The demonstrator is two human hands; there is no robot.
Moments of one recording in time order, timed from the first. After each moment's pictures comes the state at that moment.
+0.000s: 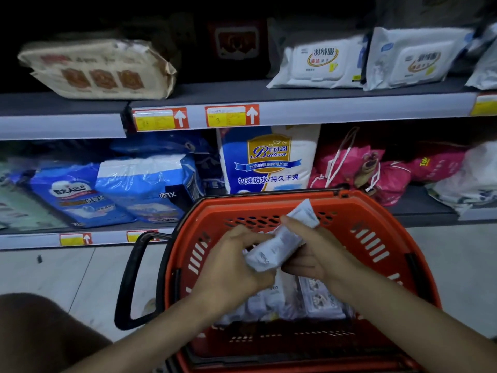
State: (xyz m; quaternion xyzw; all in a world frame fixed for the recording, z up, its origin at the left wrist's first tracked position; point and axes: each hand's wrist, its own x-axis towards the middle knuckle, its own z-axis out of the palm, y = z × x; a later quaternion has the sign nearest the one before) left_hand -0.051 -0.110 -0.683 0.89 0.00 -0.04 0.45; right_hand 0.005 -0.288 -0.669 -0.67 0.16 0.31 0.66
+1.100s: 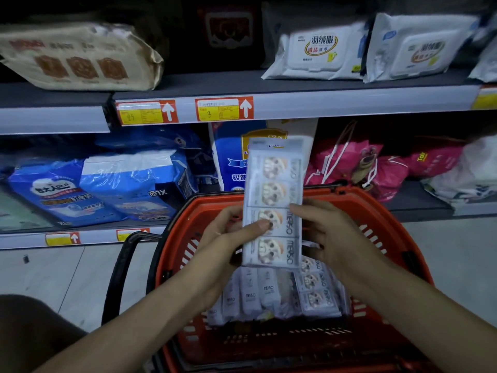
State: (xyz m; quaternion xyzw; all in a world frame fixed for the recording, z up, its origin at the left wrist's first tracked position) left_hand -0.027 -0.115 -0.665 0.56 0.19 -0.13 0.80; right_hand 0.020 -0.300 -0.647 -0.66 0.12 0.26 0.69
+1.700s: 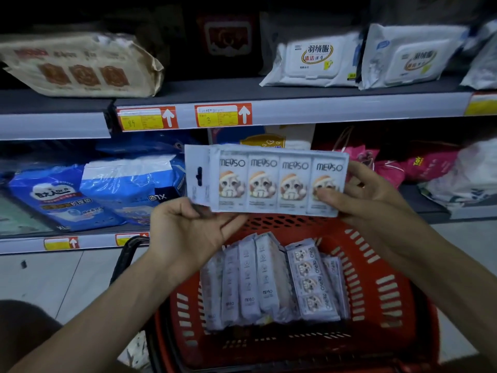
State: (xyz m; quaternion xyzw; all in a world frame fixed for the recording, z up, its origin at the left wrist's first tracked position) left_hand -0.007 -0.075 -0.642 0.28 0.09 -0.13 0.95; right_hand 0.040 -0.341 -0.608 -0.65 -0.03 0.15 0.74
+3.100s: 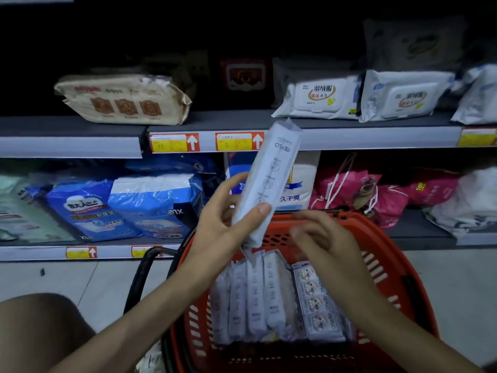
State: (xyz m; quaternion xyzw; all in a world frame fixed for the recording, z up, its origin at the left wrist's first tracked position) left_hand -0.026 -0.099 -0.608 0.73 0.02 0.07 0.68; right_hand -0.015 -0.291 -0.617 -0.77 -0.05 0.07 0.63
